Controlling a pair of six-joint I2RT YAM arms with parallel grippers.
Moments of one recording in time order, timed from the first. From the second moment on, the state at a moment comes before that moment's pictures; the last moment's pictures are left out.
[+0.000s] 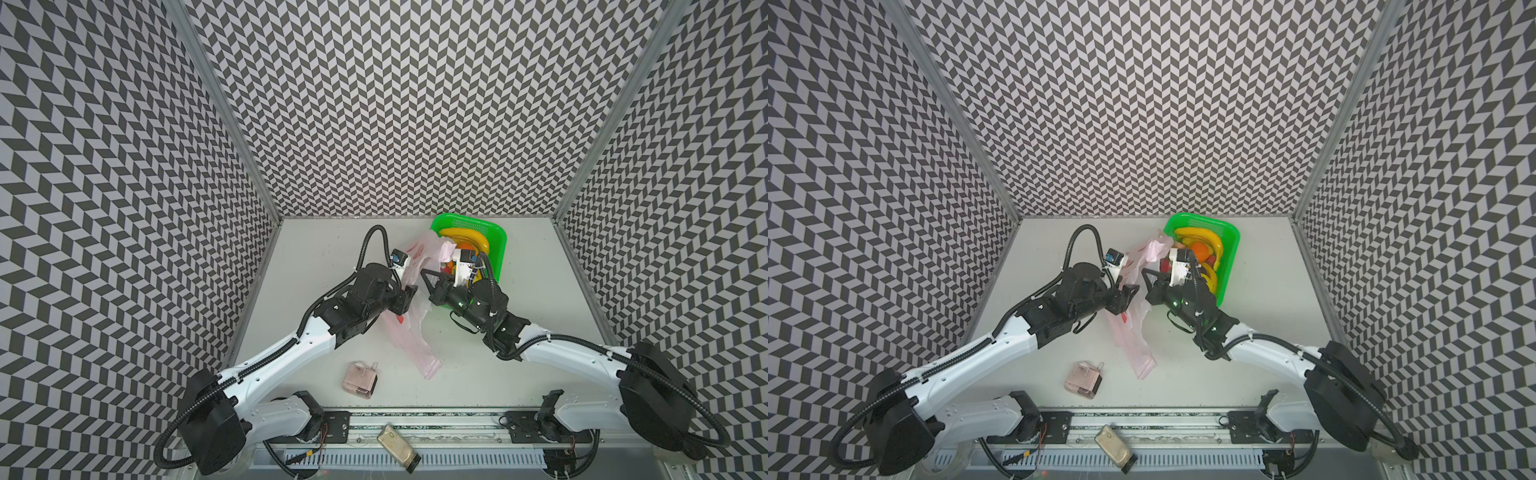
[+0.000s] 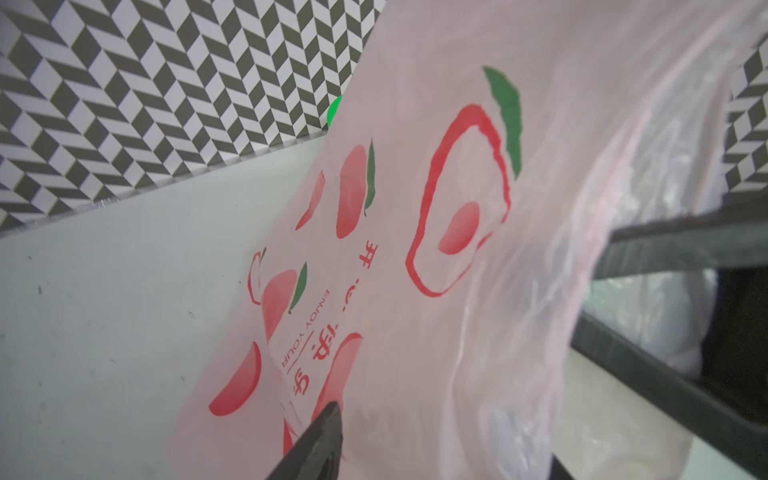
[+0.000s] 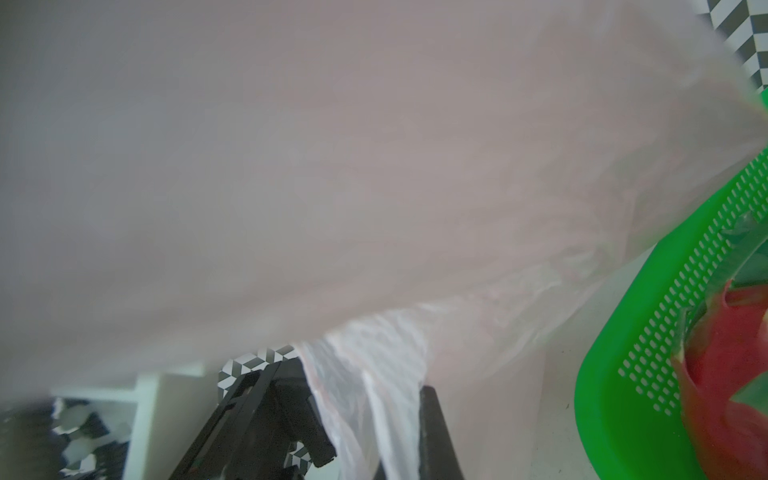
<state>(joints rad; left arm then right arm) -0.75 1.19 0.93 -0.26 -0.08 -0.15 0.82 1.32 0.70 0.58 0.05 0.80</state>
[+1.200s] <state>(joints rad) -0.25 1.37 1.61 -1.06 0.26 -0.05 0.56 1.17 0.84 -0.23 -0.20 0.18</state>
